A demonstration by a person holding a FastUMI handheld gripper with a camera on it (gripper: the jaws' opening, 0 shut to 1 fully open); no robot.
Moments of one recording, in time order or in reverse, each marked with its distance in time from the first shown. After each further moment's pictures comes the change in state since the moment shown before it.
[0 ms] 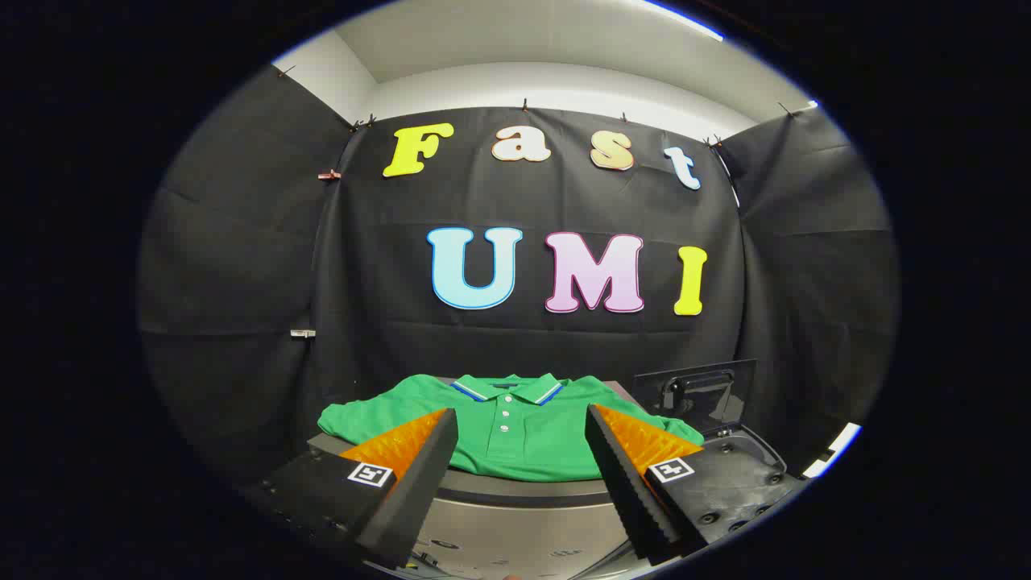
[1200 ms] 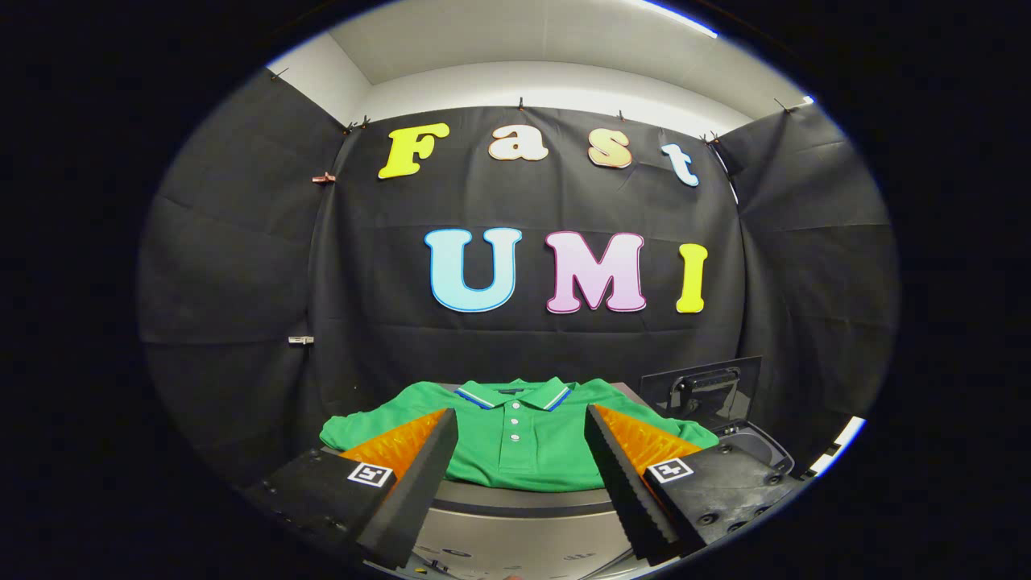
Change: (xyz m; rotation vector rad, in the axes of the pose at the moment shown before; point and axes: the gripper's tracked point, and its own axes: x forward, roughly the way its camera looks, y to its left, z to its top) arm 0.018 0.009 0.003 0.026 0.002 -0.025
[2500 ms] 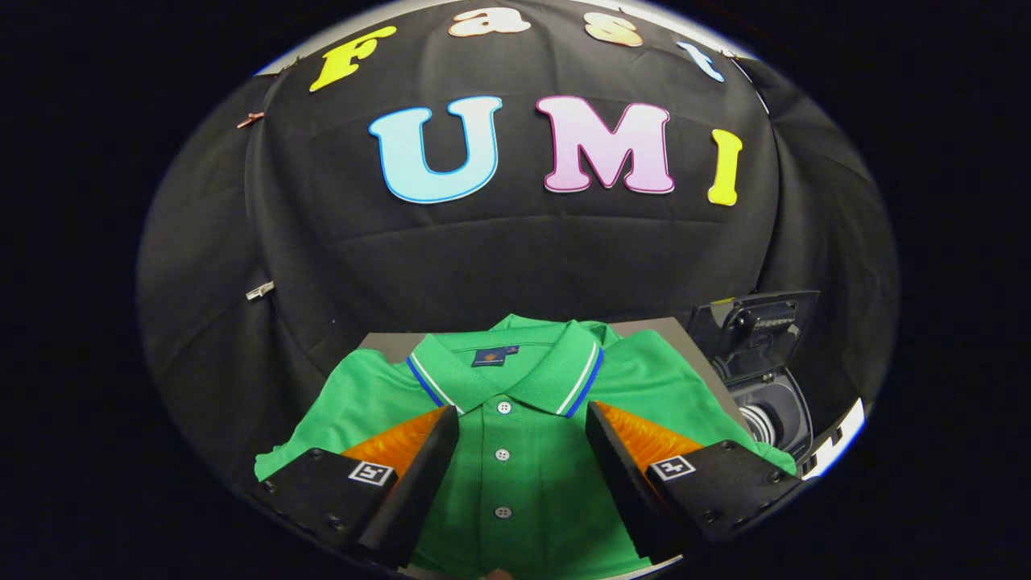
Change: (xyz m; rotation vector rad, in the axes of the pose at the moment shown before) arm 0.164 0.000 -0.084 0.076 0.547 -0.027
